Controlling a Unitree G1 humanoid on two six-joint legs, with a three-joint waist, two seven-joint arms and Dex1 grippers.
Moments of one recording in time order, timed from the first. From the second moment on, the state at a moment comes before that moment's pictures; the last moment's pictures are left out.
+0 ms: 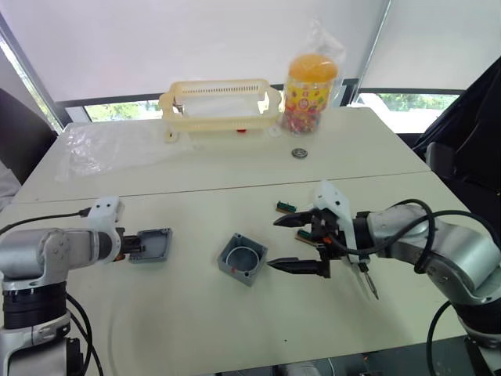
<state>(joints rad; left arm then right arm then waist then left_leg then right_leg) -0.47 0.66 0.37 -0.13 -0.56 1.59 -0.19 -0.56 -0.84 0.15 -0.59 0.72 0.97 0.81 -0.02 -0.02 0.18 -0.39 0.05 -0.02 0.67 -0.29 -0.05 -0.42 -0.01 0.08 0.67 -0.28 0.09</state>
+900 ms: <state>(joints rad) -0.87 0.43 0.29 -0.13 -0.57 0.88 -0.32 -1.11 -0.29 -0.12 0.11 0.83 1.03 0.51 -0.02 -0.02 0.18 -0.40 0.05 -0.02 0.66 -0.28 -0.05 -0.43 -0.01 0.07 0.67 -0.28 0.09</state>
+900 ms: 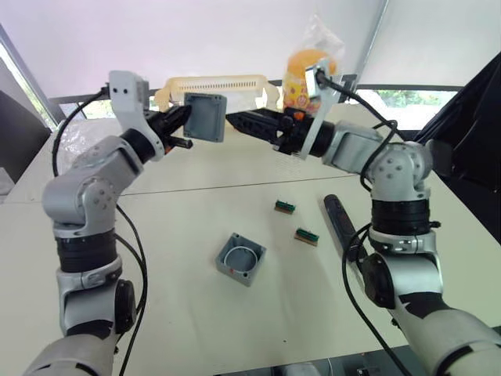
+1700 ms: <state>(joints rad) -0.84 0.41 0.29 -0.20 -0.61 0.88 -0.28 -1.13 -0.22 -0.12 0.17 0.75 1.01 0.49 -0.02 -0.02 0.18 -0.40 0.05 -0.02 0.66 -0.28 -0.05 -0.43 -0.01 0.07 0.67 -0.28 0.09</state>
